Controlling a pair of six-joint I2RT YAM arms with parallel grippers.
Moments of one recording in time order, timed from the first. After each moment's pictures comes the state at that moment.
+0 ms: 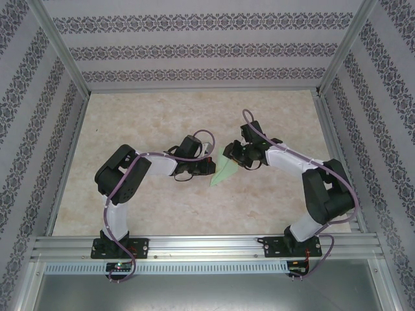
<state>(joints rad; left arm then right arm) -0.64 1.97 1.01 0.10 0.51 -0.65 0.43 1.60 0.96 -0.33 -0.32 0.83</state>
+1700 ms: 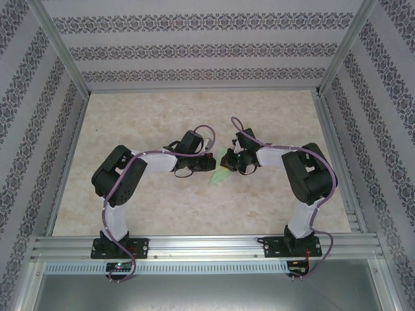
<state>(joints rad) -0.64 1.93 1.07 -0.02 0.47 -0.64 0.42 1.84 0.92 -0.14 -0.47 0.73</state>
